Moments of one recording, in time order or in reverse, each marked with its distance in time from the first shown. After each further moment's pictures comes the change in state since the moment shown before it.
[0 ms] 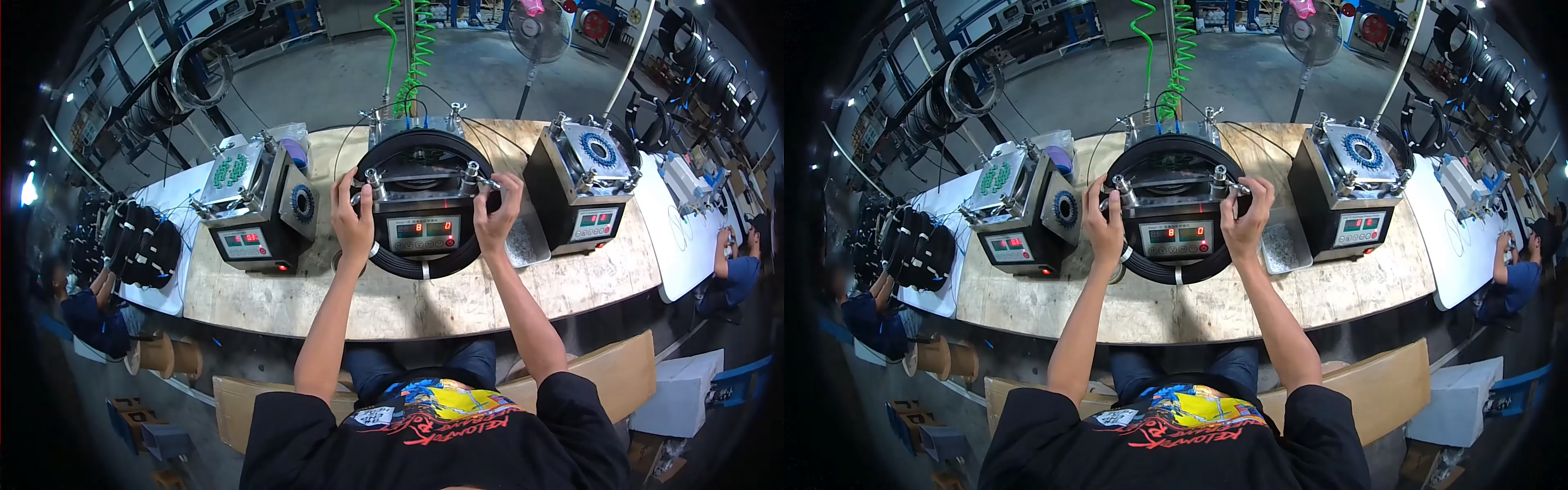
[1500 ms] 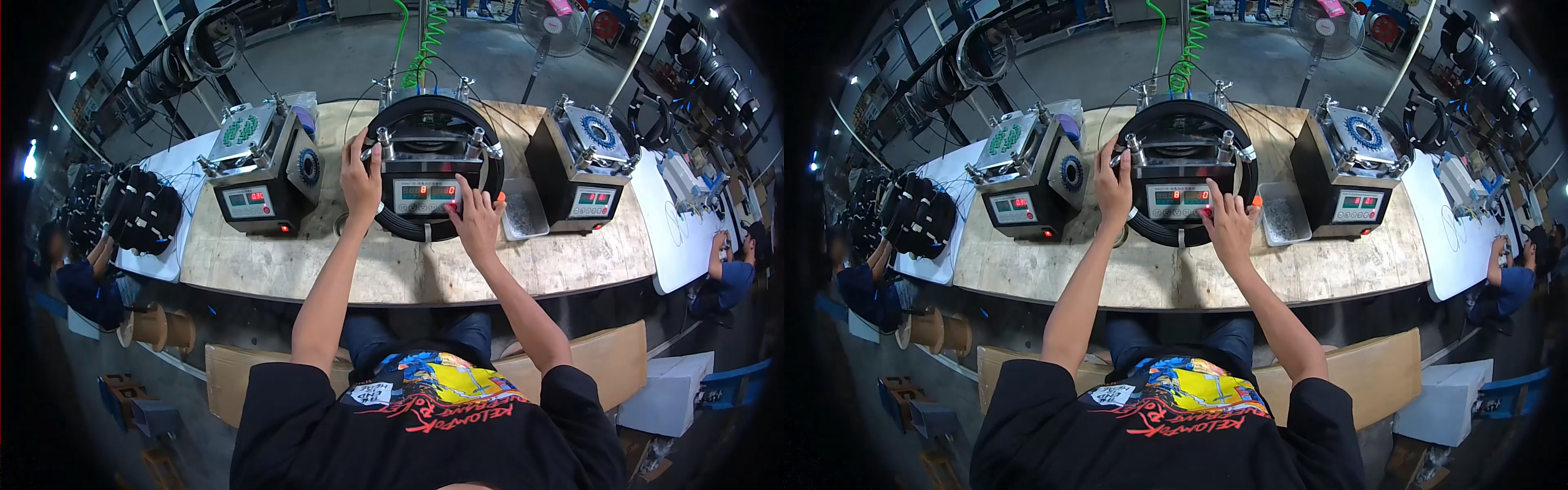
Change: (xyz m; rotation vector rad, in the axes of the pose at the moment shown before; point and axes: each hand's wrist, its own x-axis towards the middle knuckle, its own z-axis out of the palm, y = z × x) left_hand -0.008 0.001 -0.001 0.015 0.003 -0.012; right_hand -0.080 -0.029 -0.032 -0.542 -0.573 -0.140
